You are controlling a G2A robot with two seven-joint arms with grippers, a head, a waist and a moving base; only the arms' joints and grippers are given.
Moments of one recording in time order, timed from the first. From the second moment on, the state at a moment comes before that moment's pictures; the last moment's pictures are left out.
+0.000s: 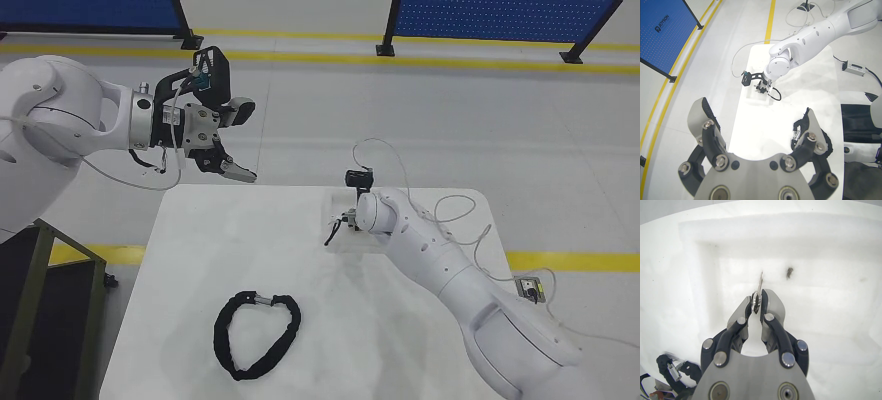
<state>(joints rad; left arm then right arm) -0.20 -0.85 -0.20 -1.22 0.23 -1.01 -0.44 -0.42 -1.40 0.59 -0.73 -0.44 0.47 0.76</state>
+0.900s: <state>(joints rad) -0.20 -0.85 -0.20 -1.22 0.23 -1.01 -0.44 -0.38 -1.45 0.64 -0.63 -0.46 0.50 0.76</state>
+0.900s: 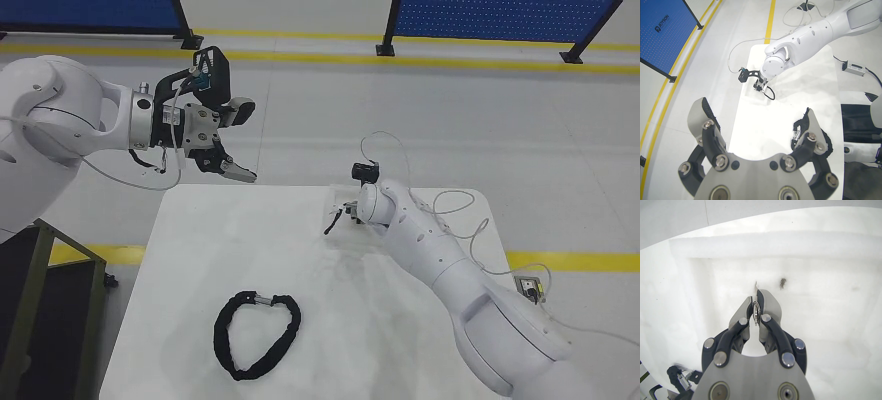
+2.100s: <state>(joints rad) -0.20 -0.85 -0.20 -1.22 0.23 -1.01 -0.44 -0.46 -1.38 0.75 -0.84 -0.69 0.56 0.91</state>
